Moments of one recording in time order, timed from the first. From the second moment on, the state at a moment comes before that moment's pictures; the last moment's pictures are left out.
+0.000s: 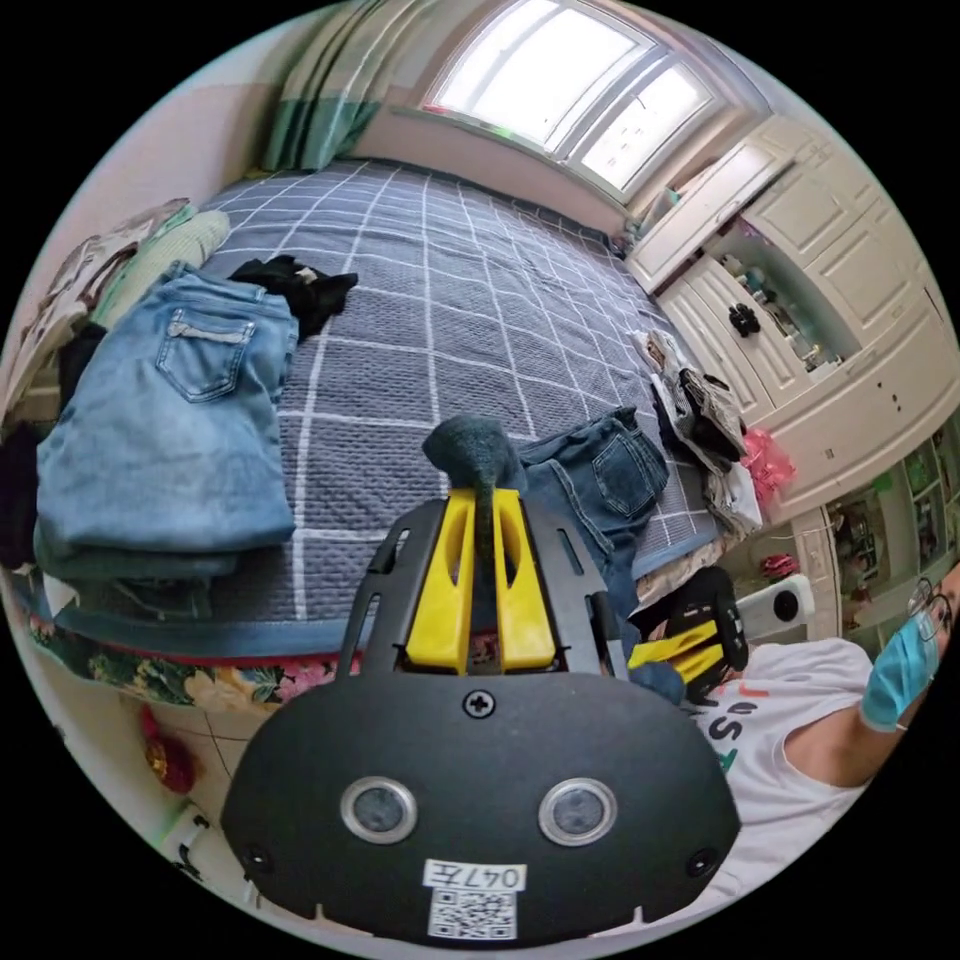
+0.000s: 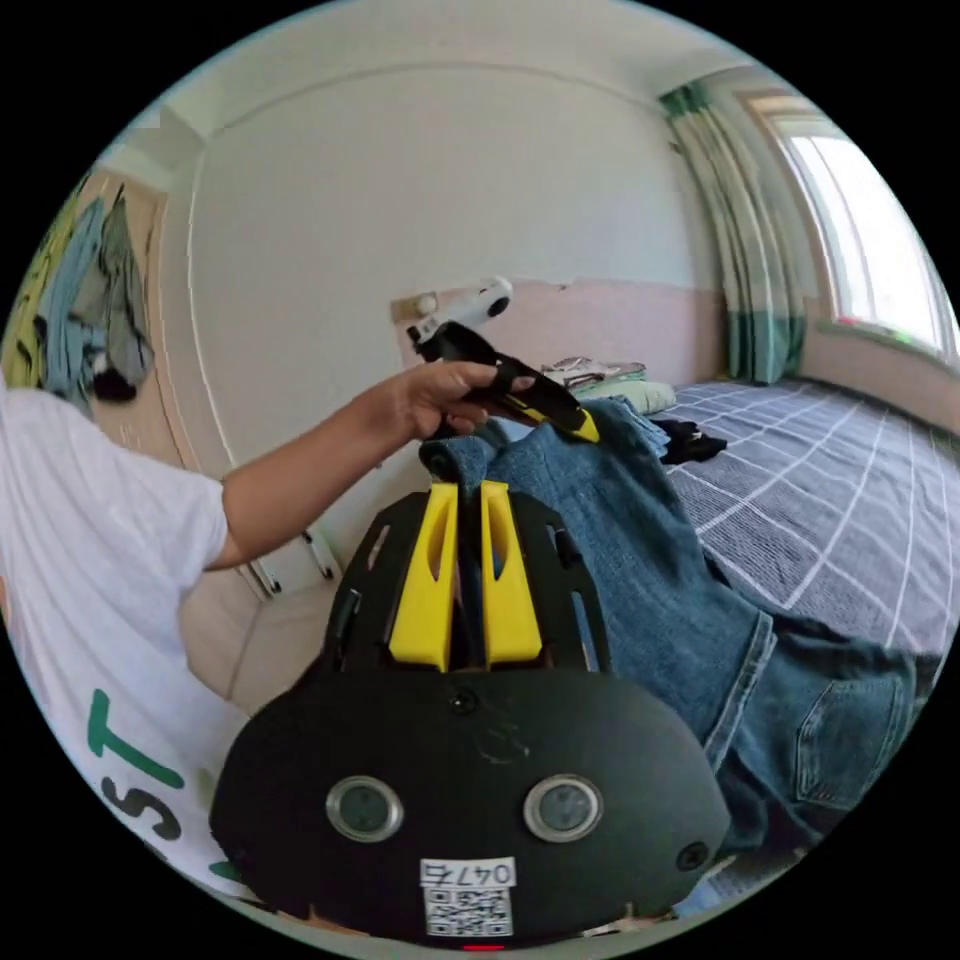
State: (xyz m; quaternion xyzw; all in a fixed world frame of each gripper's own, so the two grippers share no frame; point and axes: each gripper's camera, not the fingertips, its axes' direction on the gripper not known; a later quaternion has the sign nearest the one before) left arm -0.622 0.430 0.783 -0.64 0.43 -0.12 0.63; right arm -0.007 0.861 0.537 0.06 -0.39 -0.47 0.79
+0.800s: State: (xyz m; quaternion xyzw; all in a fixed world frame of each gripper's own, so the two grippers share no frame) left arm -0.076 0.419 0.738 -0.70 0.52 -0.01 0.49; right arm 0.433 0.679 0.546 0.05 -0.21 -0.14 0.97
